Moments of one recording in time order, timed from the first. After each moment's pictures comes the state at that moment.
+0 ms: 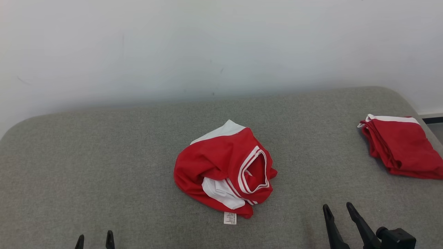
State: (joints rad) left arm 0.14 0.05 0.11 0.19 -0.17 -0.13 -0.26; right arm 0.03 -0.19 0.19 0.28 0.40 0.13 -0.26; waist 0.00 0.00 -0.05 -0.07
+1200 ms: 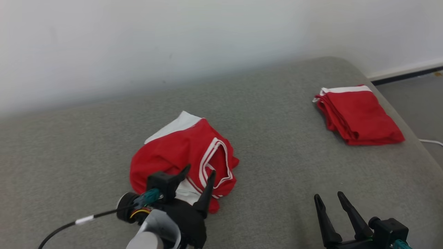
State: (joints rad) left arm -0.28 0.06 -0.34 0.27 -0.32 -0.13 0.08; right arm -0.02 -0.19 0.22 0.27 0.40 0.13 -0.26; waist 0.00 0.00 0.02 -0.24
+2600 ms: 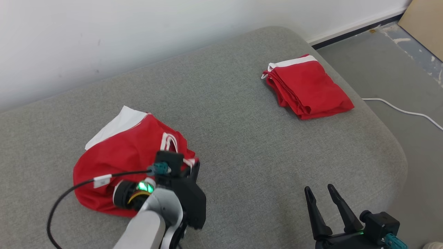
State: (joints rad) left arm -0.42 0.09 -0.44 0.33 -0.36 0.01 0.32; right arm -0.06 -0.14 0.23 0.27 0.41 0.13 -0.26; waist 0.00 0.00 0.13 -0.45
